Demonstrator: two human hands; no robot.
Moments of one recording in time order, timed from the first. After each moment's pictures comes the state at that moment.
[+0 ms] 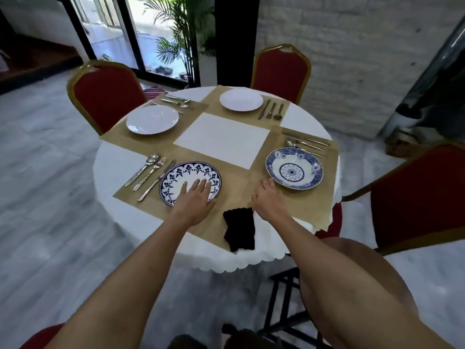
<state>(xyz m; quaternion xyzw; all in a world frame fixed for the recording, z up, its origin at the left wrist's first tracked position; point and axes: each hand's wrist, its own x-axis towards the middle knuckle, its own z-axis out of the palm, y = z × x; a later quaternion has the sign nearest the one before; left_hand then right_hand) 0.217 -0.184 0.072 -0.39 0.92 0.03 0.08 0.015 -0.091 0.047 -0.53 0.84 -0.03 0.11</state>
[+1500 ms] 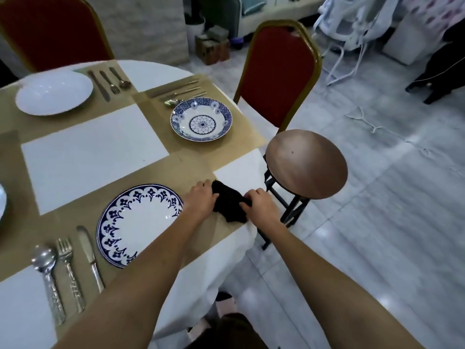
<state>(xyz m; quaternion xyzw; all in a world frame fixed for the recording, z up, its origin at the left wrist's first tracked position) 0.134 -0.236 -0.001 0.00 0.98 0.14 0.14 0.150 -0.058 -0.015 -0.01 0.97 -0.20 0.11</state>
